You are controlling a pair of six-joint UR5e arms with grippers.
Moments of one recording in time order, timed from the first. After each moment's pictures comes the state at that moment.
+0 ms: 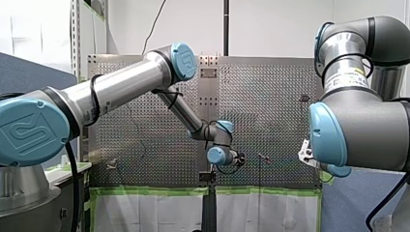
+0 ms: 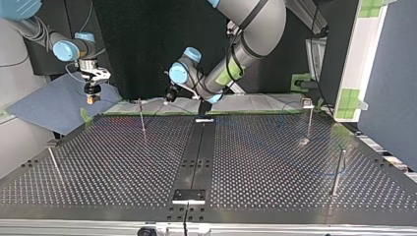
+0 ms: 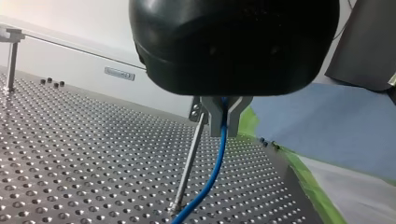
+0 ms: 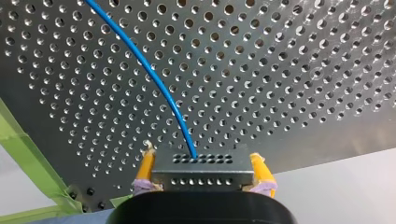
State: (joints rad) left arm -0.69 -2.66 -1.16 -2.69 -1.66 -1.74; right arm 1.48 -0.68 1.73 -0.98 1.19 1.87
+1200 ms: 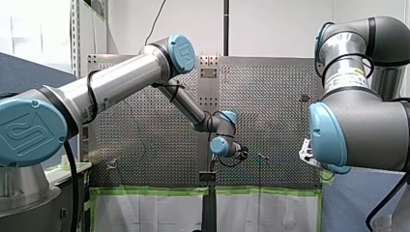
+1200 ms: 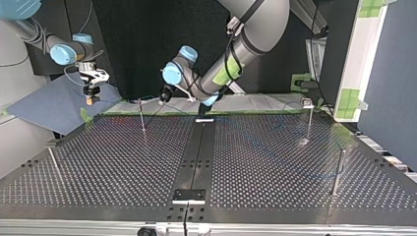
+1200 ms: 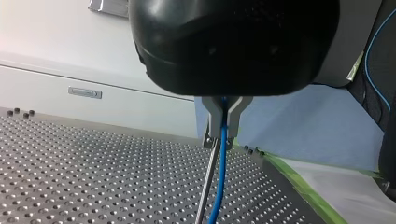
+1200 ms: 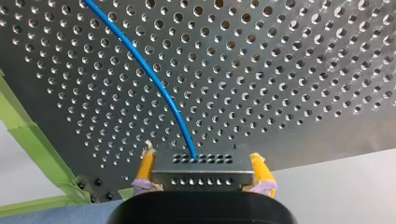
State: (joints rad) left arm -0.71 -2.61 -1.15 -2.78 -1.66 -1.58; right arm 1.48 -0.68 1.68 -0.88 1.20 1.85
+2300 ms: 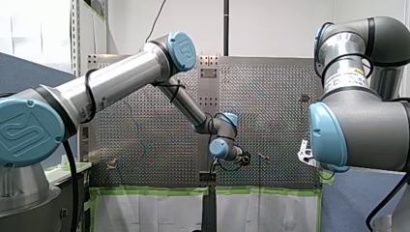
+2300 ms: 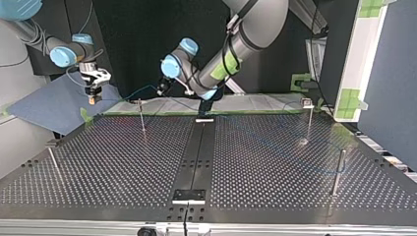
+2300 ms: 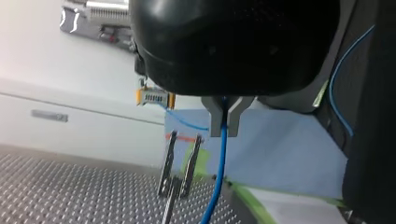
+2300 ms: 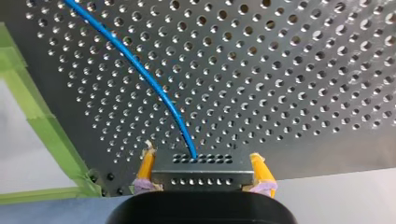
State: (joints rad) left arm -0.74 -2.59 -1.20 -2.81 -1.63 -1.53; right arm 1.48 -0.68 1.67 -0.81 1.19 1.77
